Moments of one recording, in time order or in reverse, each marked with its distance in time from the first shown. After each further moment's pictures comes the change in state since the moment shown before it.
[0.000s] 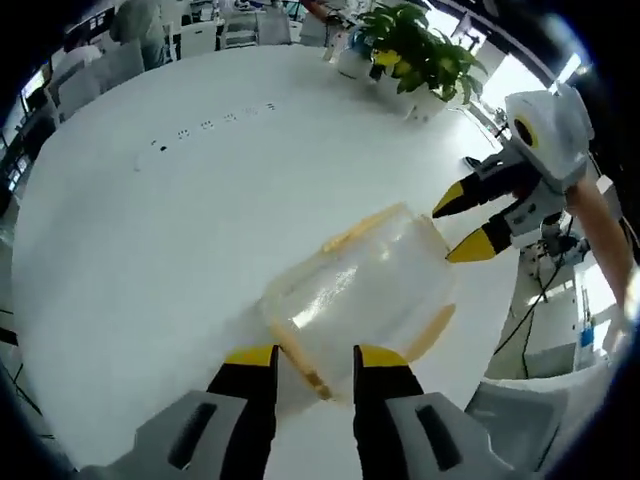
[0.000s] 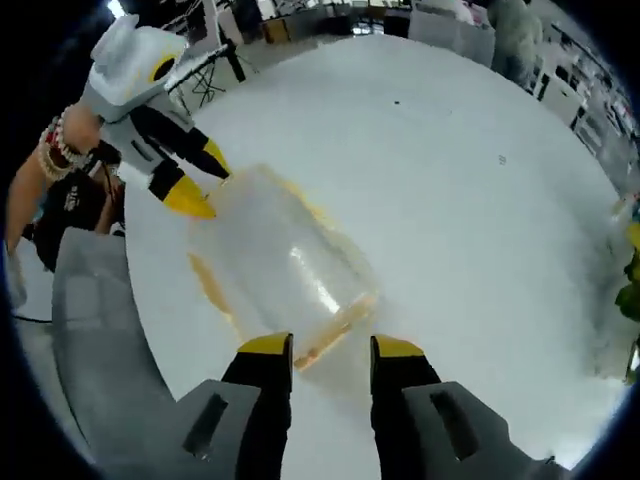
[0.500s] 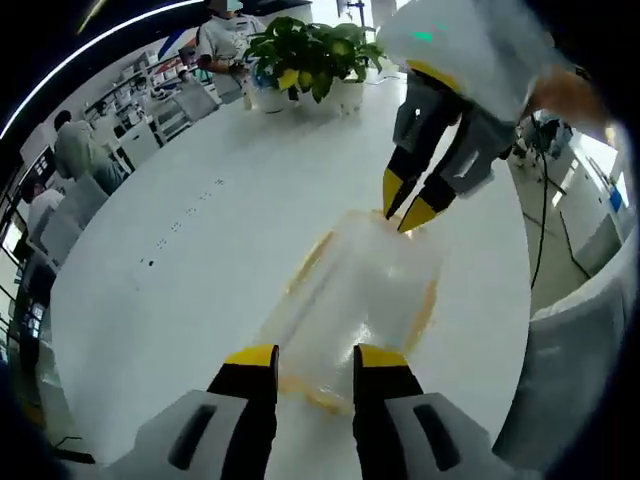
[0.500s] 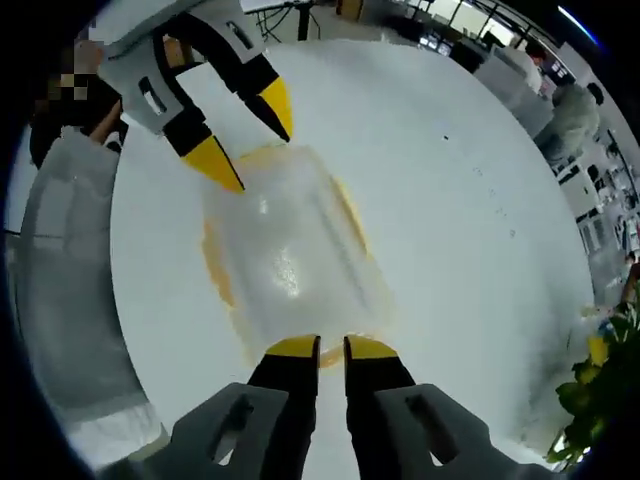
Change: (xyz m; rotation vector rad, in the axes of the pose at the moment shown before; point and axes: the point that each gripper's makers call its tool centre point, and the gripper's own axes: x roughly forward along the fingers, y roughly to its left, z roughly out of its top) left arm -0.009 -0.019 0.032 0.406 -0.172 0.047; right arm 0.005 0.002 0.014 -0.245 0.052 -0.085
